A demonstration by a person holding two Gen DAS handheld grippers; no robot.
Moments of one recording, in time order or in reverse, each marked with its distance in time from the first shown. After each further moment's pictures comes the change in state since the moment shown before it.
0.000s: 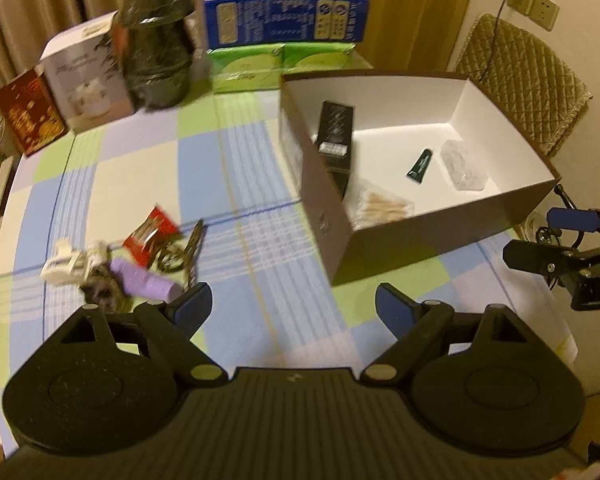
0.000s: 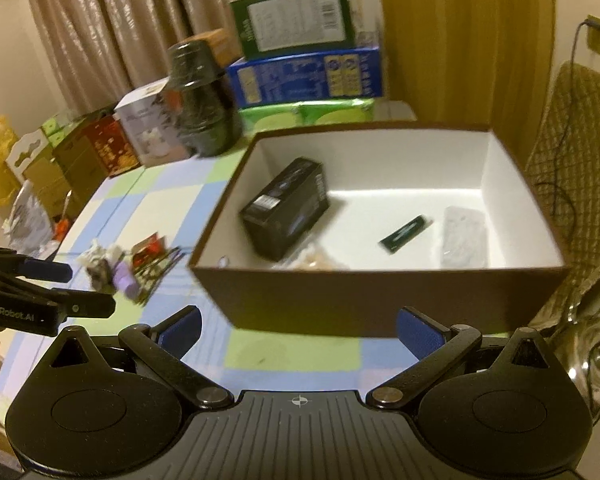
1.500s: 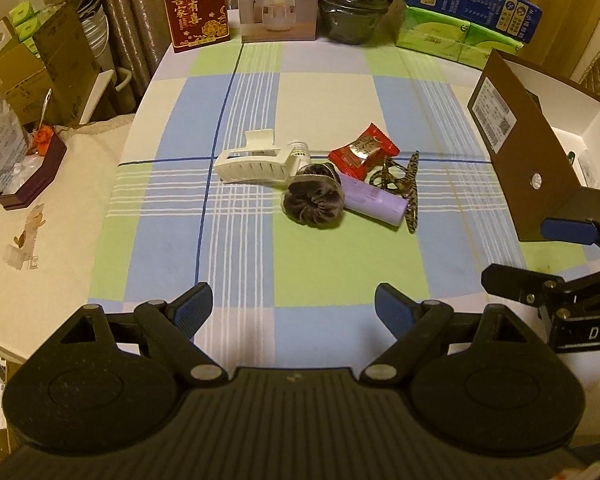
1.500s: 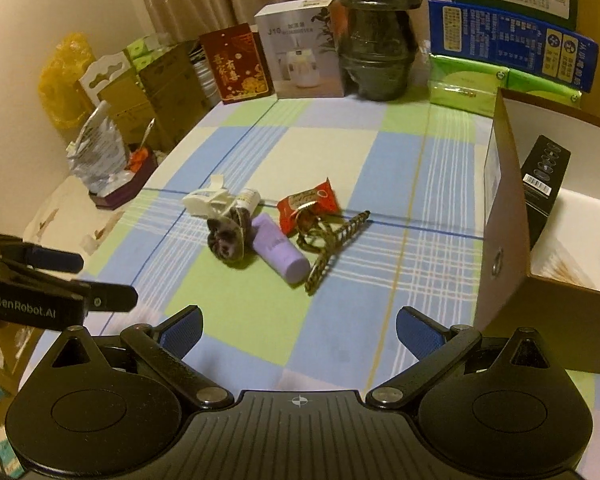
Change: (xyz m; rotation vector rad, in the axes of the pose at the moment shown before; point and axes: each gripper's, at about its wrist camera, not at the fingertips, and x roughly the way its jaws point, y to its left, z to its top) left arm -0.007 0.179 -0.074 -0.216 0.075 0.174; right arm 0.134 0.181 -0.014 -0.170 0.119 0.175
